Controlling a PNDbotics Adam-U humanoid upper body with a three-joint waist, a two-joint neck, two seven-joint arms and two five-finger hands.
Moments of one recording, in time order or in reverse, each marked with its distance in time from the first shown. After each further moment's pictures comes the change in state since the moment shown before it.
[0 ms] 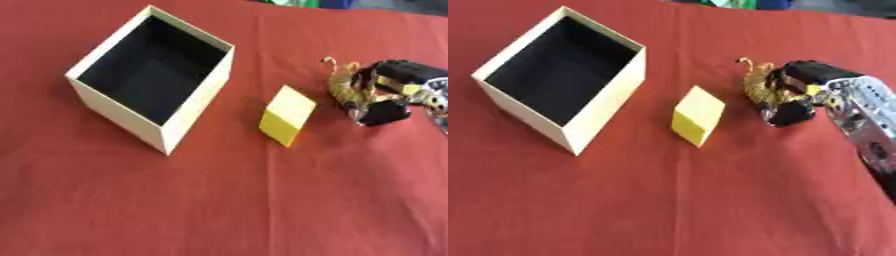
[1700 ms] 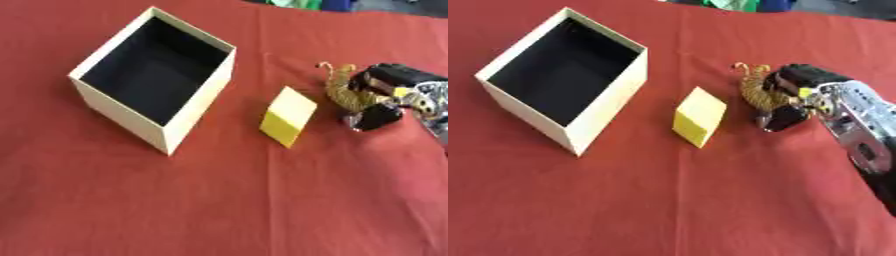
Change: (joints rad) left arm 0.000 -0.008 0.000 0.000 0.000 0.002 -0.023; right arm -0.019 0.025 0.018 0.037 -0.001 0.031 -0.051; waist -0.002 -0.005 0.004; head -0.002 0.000
